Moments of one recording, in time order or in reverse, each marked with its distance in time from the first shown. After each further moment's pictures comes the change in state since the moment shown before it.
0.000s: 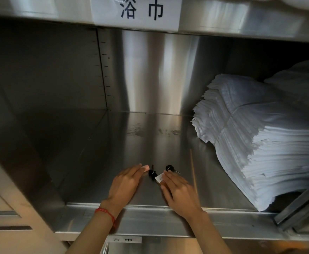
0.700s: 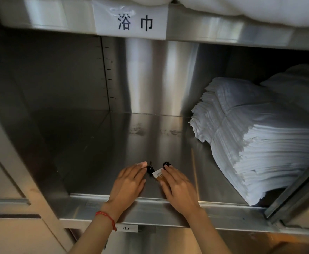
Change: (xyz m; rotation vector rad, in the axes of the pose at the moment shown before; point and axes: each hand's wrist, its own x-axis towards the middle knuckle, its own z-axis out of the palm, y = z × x) left_hand -0.014 0.029 -0.015 0.037 0.064 0.024; right_hand -0.006 -0.007 -0.022 -0.018 -0.004 0.049
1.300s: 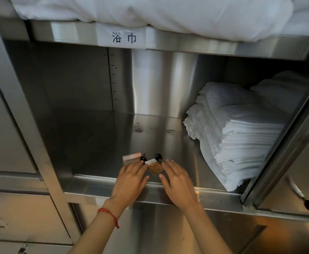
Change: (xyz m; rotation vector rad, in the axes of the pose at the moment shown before) left_hand -0.014 0.075 -0.045 0.111 -0.051 -0.120; right_hand -0.034 -0.003 -0.057 0.018 -0.079 0.087
